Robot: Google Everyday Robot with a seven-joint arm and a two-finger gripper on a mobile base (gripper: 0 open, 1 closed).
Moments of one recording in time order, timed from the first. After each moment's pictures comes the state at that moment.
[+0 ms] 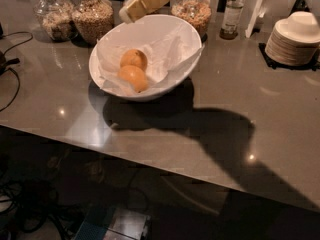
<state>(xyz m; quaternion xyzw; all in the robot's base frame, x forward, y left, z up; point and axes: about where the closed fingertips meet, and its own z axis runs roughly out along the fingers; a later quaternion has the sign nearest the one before) 0.639 0.052 1.073 -0.57 0.60 0.23 0.51</state>
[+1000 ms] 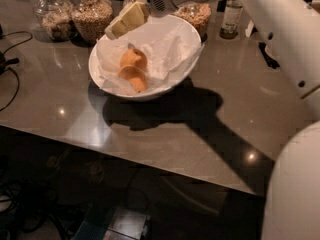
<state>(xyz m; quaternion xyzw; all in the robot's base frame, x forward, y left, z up) 0.687 0.093 1.000 -0.54 0.66 0.28 0.44</state>
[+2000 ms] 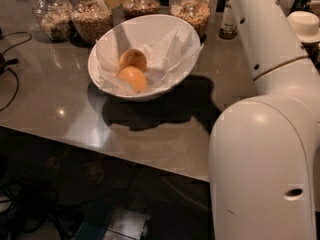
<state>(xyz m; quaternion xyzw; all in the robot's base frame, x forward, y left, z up) 0.707 0.125 1.064 -0.59 0.55 0.33 0.49</state>
